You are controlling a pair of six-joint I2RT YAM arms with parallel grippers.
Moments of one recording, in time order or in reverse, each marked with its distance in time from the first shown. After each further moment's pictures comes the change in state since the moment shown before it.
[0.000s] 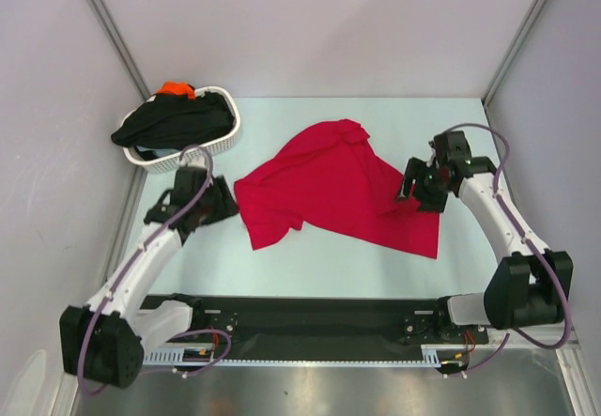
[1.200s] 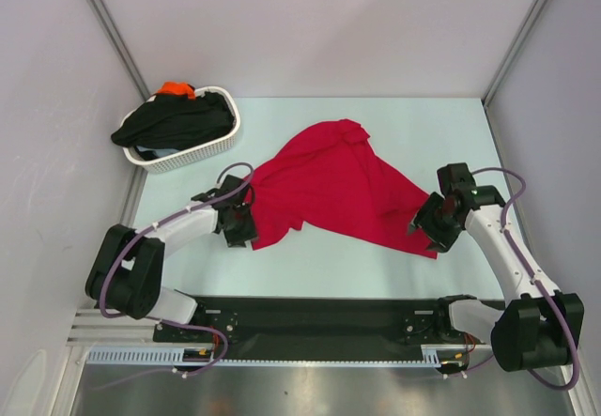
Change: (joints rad) left arm -0.179 0.364 -0.085 0.019 0.010 -0.221; right arm -0.001 -0.239 -0.243 -0.178 0.140 0.373
